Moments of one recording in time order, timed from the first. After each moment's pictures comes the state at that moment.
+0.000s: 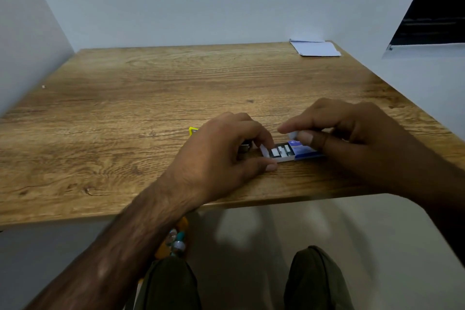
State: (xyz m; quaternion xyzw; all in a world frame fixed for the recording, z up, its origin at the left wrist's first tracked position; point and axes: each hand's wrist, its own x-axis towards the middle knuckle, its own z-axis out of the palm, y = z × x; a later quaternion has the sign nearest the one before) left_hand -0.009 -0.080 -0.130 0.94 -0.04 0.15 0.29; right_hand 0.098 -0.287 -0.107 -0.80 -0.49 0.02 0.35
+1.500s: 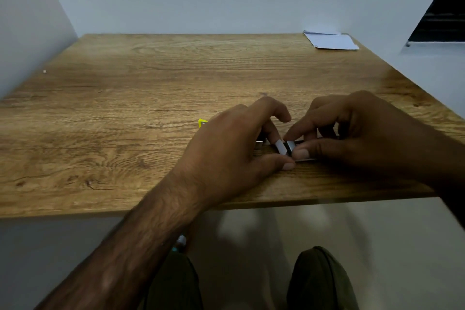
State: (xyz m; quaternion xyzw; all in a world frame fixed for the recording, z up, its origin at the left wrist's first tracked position) left_hand -0.011 -0.081 -0.131 0.93 -0.03 0.15 0.32; right_hand 0.112 -0.263 -0.103 -0.80 -0.52 0.10 0.28
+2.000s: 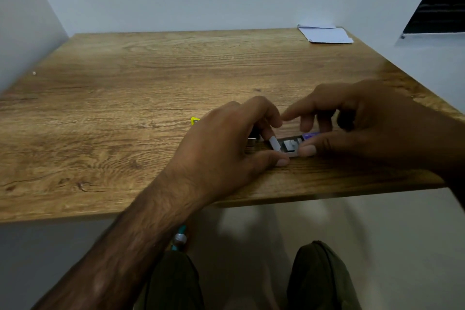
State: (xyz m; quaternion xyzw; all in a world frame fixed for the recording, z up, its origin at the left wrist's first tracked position) left_hand -0.010 -0.082 -0.129 0.94 -0.03 0.15 0.30; right_hand 0.118 -0.273 -0.096 -0.80 -0.52 0.10 0.28
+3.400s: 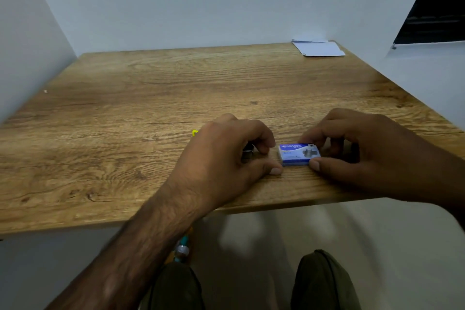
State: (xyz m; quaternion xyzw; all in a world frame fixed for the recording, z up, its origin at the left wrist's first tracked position) left_hand -0.012 -0.081 -0.131 0.94 -0.03 0.19 0.26; right_hand 0.111 -0.302 -0.116 -0.85 -0.47 0.03 0.22
